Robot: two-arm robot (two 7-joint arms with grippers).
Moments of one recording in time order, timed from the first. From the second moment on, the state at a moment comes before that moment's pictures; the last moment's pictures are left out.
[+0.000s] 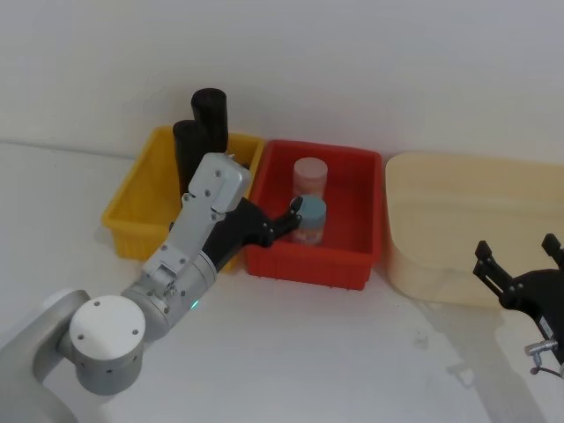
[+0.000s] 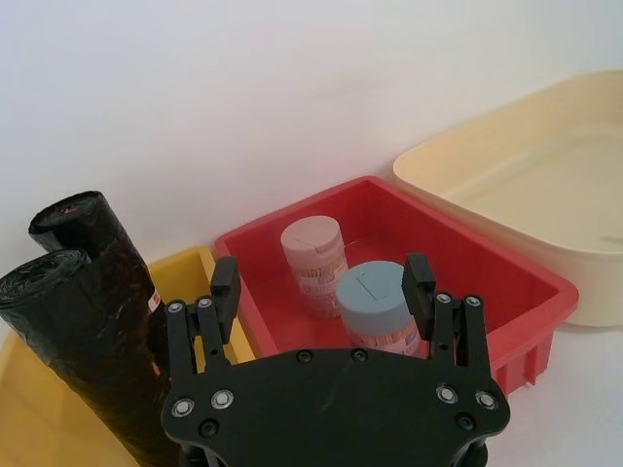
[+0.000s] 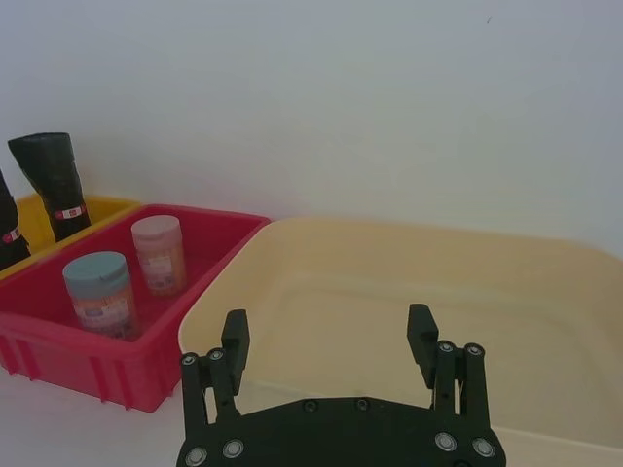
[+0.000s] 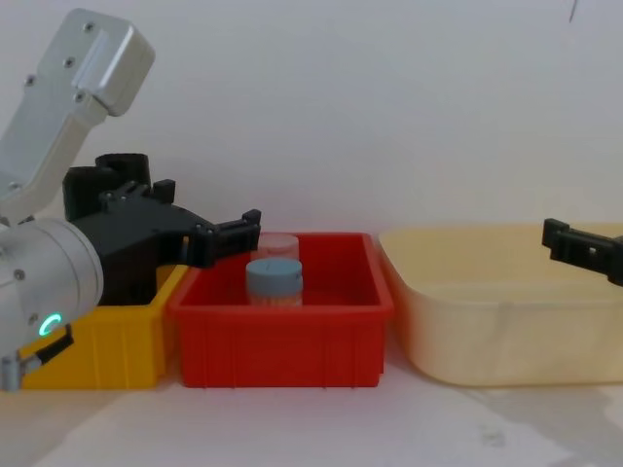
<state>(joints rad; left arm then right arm) -0.24 0.38 0.45 -1.63 -0.20 0.01 -0.01 -0.01 0.34 -0.23 -1.77 0.29 0.03 0.07</state>
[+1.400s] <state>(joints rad) -0.24 0.38 0.45 -1.63 -0.20 0.01 -0.01 -0.01 0.34 -0.23 -1.77 0.29 0.03 0.07</state>
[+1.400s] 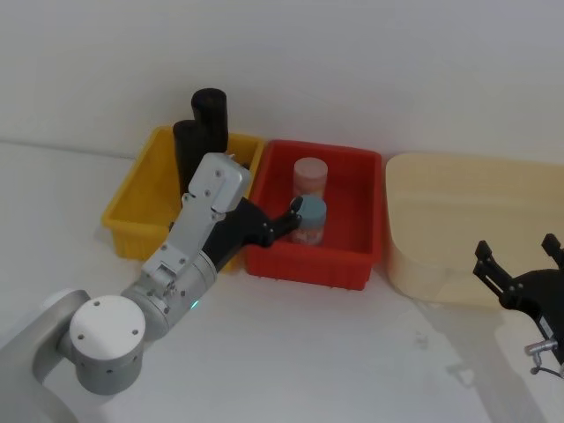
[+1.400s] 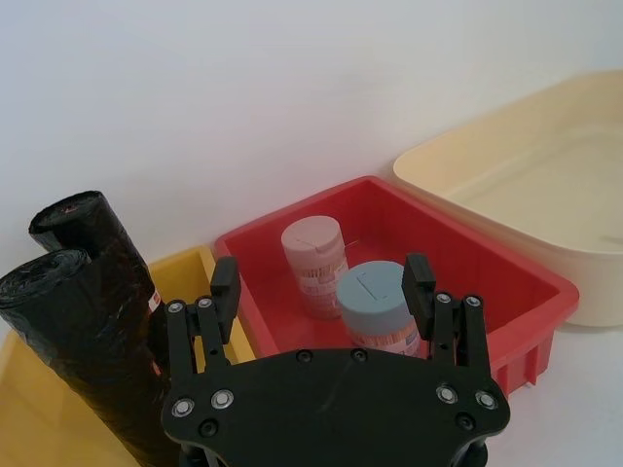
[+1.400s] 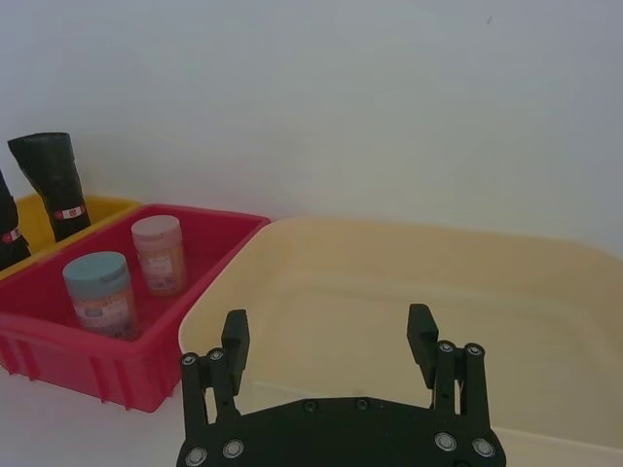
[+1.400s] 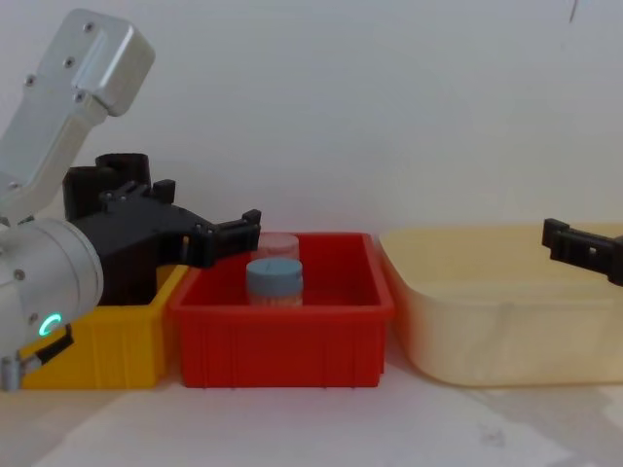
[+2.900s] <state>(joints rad) -0.21 0.51 0.23 -1.85 -0.32 0.32 -0.09 0.44 0.28 -0.36 -1.56 0.37 0.35 0.29</state>
